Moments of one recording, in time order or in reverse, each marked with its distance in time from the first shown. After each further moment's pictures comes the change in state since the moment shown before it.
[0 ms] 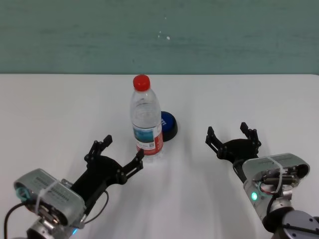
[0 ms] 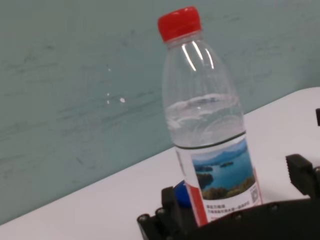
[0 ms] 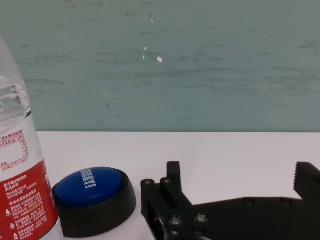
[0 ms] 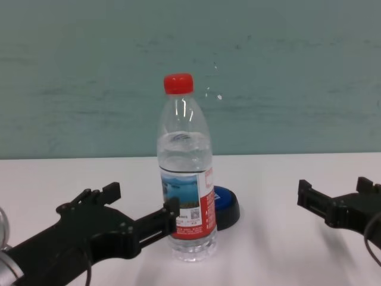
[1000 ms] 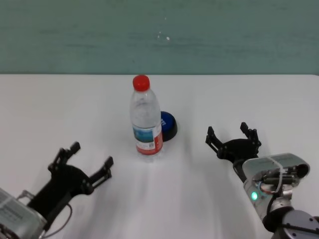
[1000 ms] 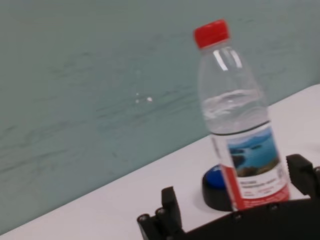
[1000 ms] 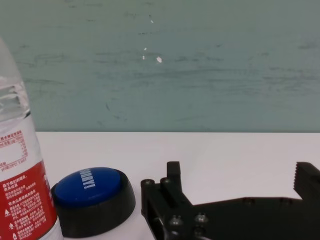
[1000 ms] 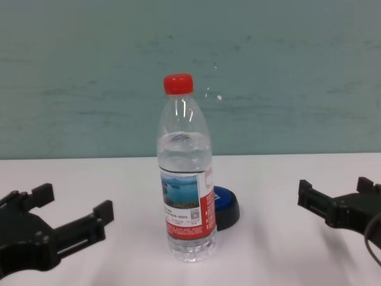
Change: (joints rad) left arm 0.118 0.080 -0.115 -0.085 -0.053 -0.040 -0.029; right arm 0.000 0.000 0.000 0.000 0.000 0.000 0.000
